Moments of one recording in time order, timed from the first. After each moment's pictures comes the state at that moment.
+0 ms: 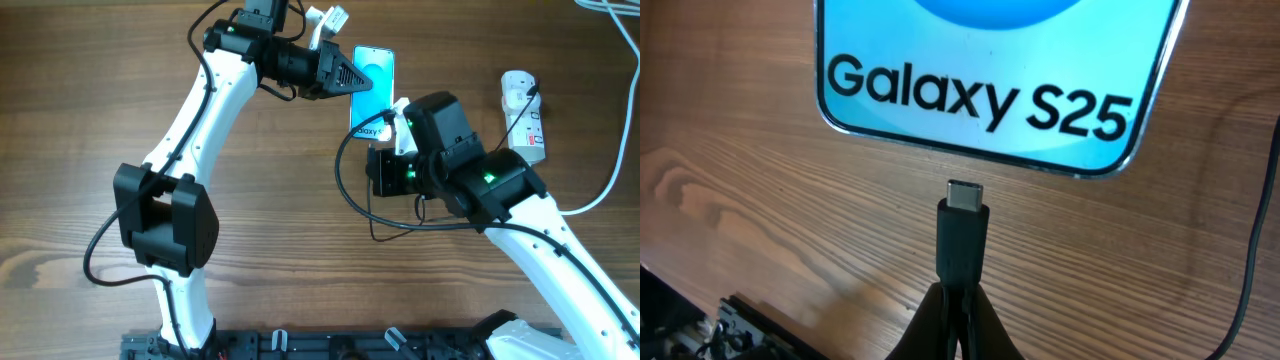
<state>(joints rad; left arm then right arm) -0.32 2.06 1.91 -0.90 1.15 -0.28 0.51 1.31 1.20 -0.87 -0.25 0.45</state>
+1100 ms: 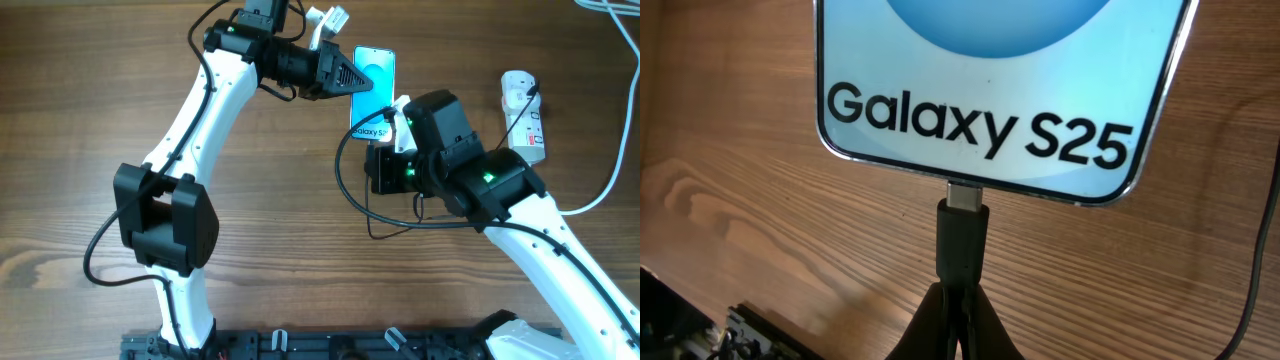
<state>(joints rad) -0.32 2.06 1.91 -0.91 1.17 -0.28 0.51 1.31 1.20 -0.85 -0.25 0.47</state>
